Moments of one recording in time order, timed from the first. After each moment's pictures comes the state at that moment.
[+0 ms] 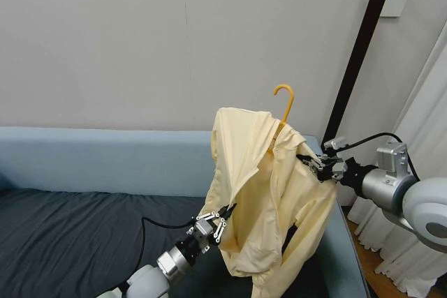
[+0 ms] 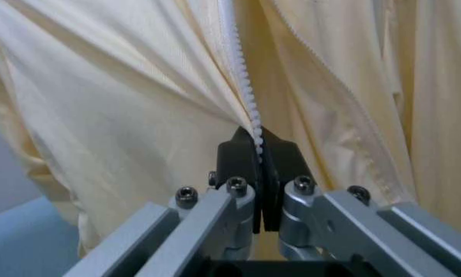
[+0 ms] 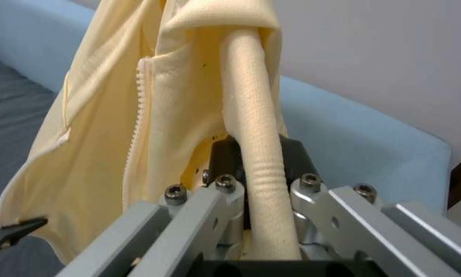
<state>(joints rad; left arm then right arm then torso) 0.90 -0.84 0.30 -1.76 -0.28 -0.47 -0.09 -0.60 0.28 0.06 2.23 1.34 -0.47 0.26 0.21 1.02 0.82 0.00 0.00</state>
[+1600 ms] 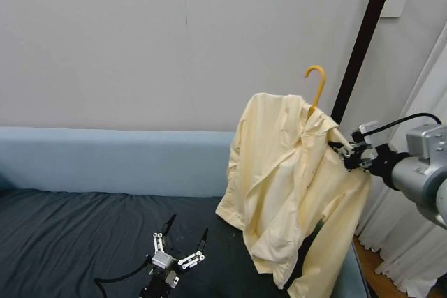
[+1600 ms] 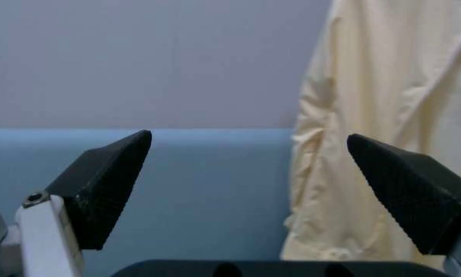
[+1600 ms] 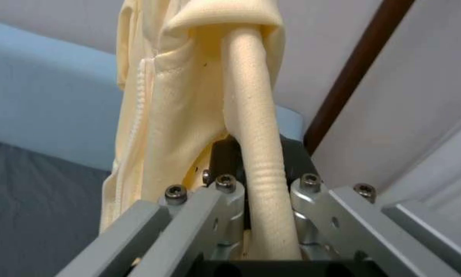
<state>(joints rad) 1.58 -1.10 -0.24 -1.99 -0.19 -0.51 -0.26 -0.69 0.21 0.41 2.31 1.61 -0.71 0.67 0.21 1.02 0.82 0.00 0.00</state>
